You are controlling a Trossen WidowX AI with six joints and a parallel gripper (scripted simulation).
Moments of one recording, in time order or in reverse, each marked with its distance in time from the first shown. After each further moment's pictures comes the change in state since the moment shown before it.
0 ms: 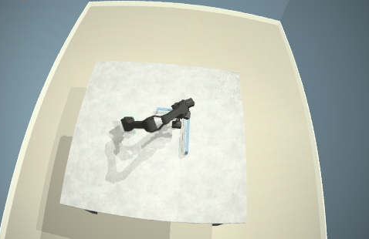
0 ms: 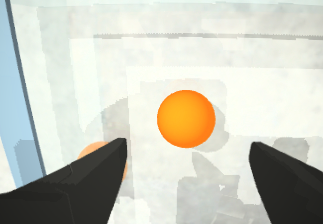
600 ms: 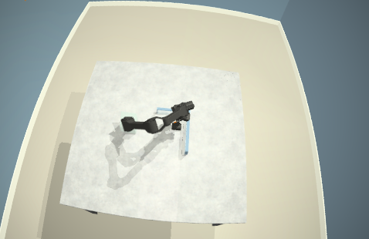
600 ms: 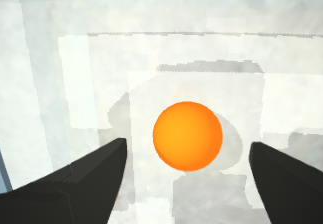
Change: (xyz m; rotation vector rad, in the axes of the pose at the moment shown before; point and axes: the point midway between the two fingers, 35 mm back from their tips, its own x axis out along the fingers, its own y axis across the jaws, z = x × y) arm 0.026 -0.001 0.000 -0.003 0.004 -0.003
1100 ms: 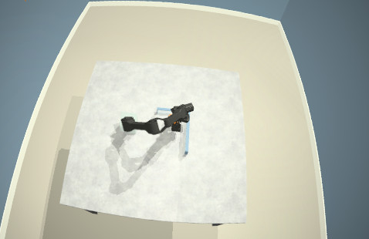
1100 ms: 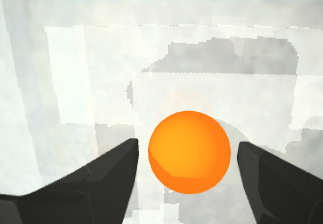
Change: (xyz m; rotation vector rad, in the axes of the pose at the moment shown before) arm 0.020 -0.001 -0.002 -0.002 0.005 -0.003
